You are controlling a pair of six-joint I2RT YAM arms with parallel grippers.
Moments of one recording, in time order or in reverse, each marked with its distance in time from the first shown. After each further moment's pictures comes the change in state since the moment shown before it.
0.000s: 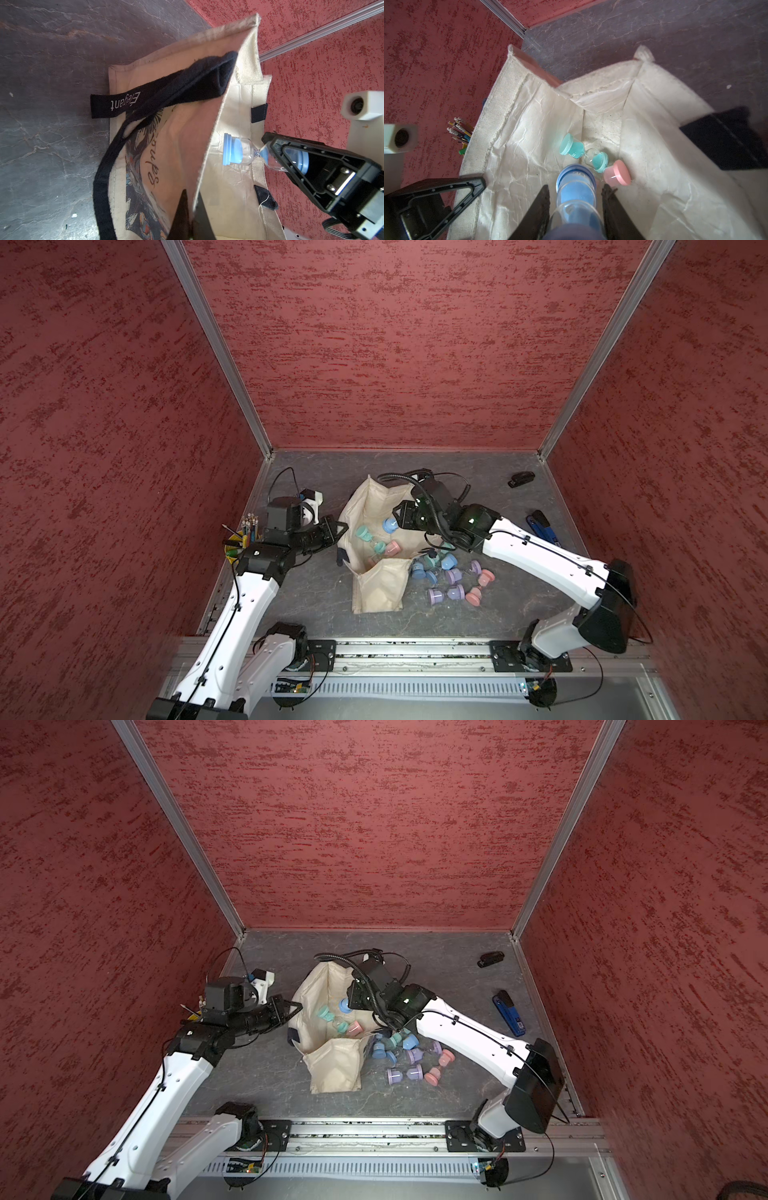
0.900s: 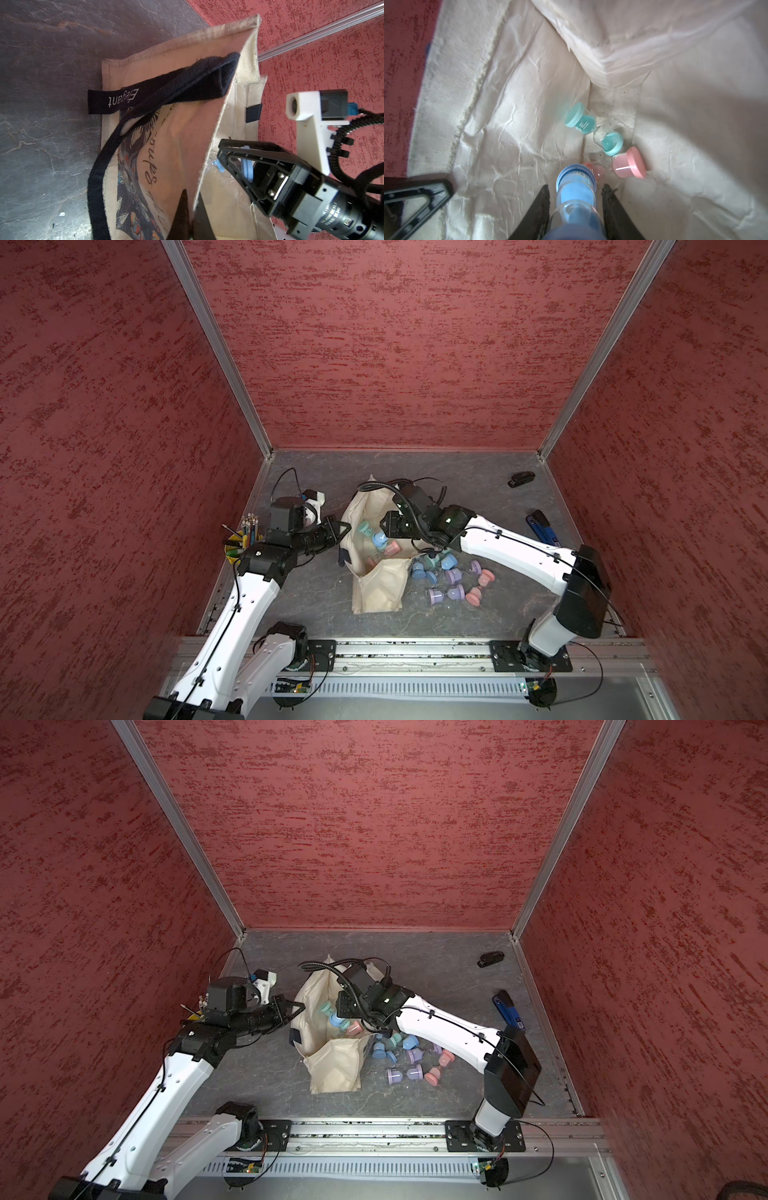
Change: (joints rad) left arm -0.042 -0.003 0.000 0.015 -0.019 -0.060; right arm 0.041 0.143 0.039 -0.001 -0.096 -0.014
